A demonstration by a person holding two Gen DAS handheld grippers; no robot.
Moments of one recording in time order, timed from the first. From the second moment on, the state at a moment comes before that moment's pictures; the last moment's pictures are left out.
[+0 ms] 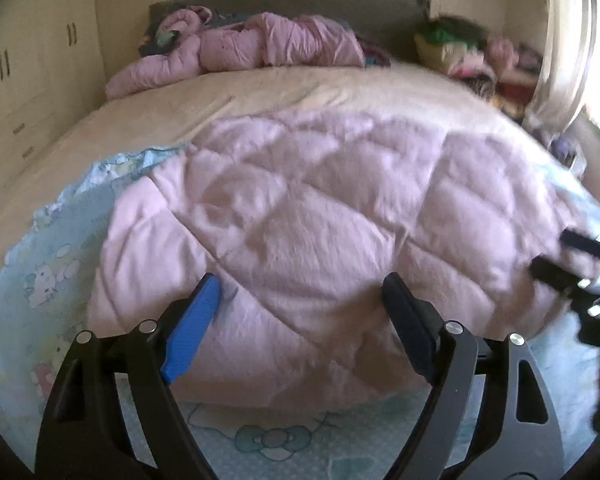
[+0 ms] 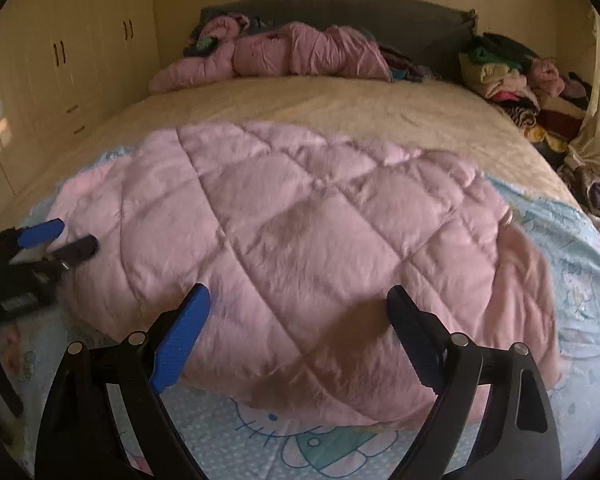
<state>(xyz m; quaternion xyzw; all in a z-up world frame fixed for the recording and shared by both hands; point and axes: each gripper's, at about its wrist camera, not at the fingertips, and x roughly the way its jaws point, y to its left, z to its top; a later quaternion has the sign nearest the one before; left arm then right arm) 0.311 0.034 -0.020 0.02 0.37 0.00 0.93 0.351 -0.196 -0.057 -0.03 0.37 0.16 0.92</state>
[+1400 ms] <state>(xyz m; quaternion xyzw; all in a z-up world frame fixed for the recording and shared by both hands) 0.256 0.099 0.007 -0.03 0.33 0.07 0.94 0.297 -0.343 -0.037 0.11 0.35 0.08 0.93</state>
